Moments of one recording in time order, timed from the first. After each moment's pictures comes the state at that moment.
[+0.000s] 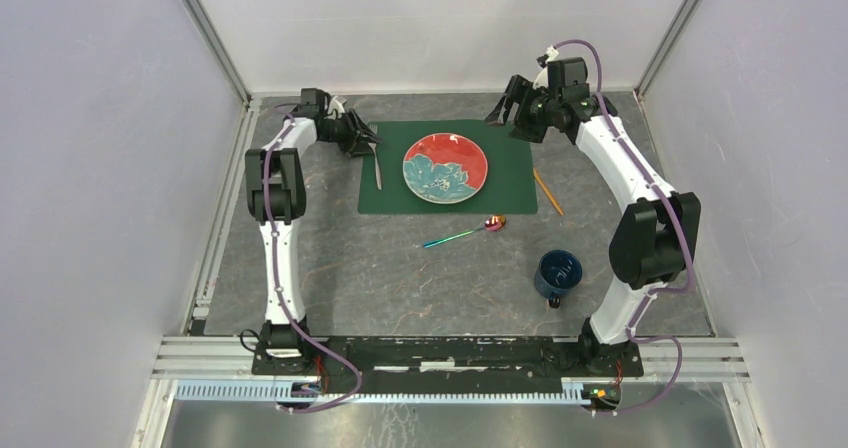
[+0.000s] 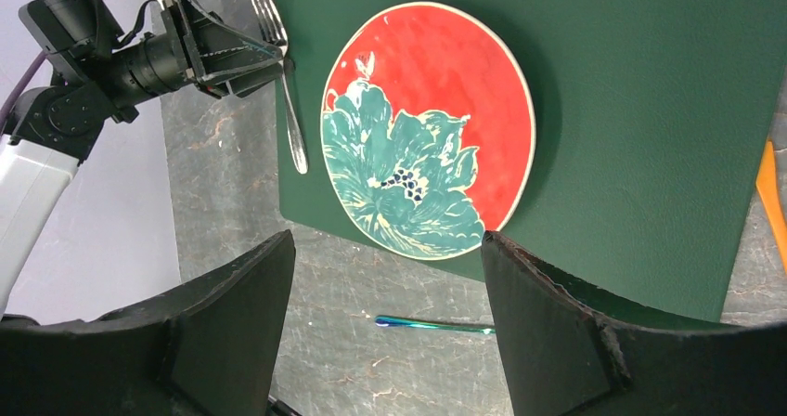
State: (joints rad) left arm 0.01 2.51 2.02 -0.50 0.83 -0.61; right arm 0.20 1.79 1.63 -0.55 -0.36 0.57
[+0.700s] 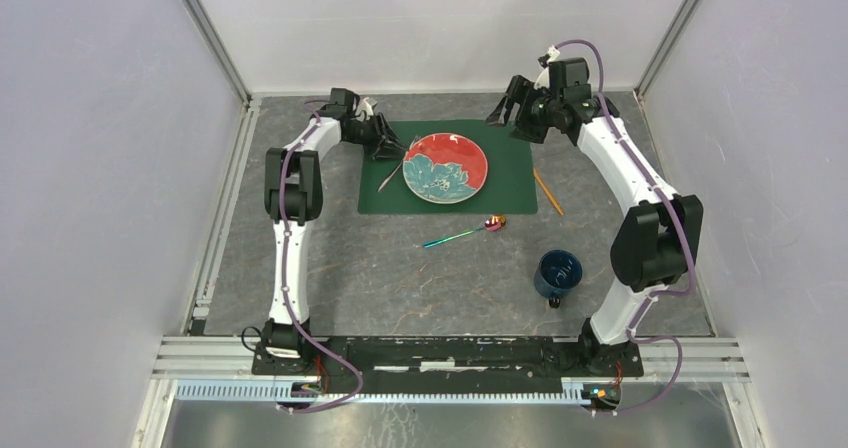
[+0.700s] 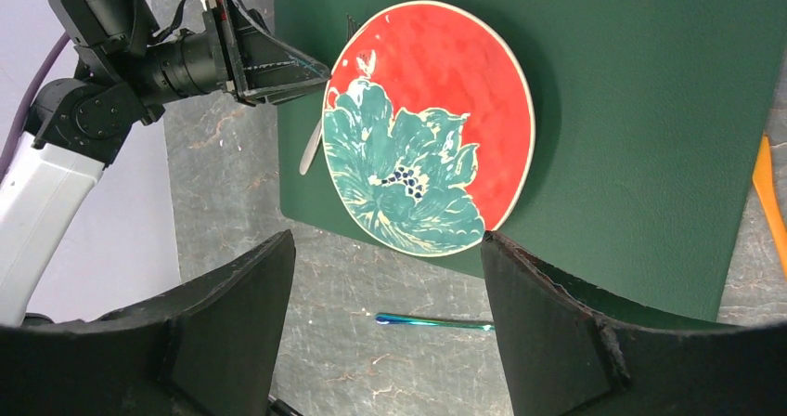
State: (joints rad) left arm -0.11 2.55 2.07 -0.55 0.83 -0.57; right arm 0.20 1.77 1.62 -0.55 -0.35 0.57
